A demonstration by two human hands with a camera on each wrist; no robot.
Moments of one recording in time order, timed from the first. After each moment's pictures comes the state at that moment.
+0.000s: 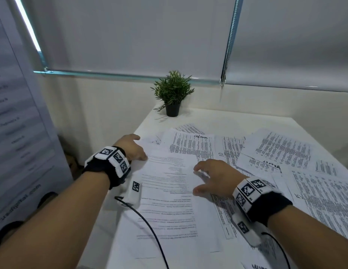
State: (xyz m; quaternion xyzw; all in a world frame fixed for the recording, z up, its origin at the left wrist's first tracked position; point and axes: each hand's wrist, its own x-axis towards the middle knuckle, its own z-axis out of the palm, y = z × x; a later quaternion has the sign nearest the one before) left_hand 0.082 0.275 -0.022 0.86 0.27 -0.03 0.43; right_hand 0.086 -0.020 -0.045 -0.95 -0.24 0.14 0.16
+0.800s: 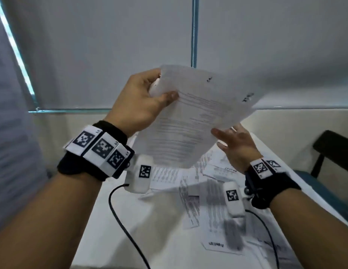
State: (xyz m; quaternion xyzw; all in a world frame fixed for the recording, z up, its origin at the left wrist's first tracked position) left_hand -0.059 0.109 0.188 0.78 -0.24 0.28 0.50; right_hand 0.021 -0.121 0.076 -0.63 -0.12 -0.07 0.76
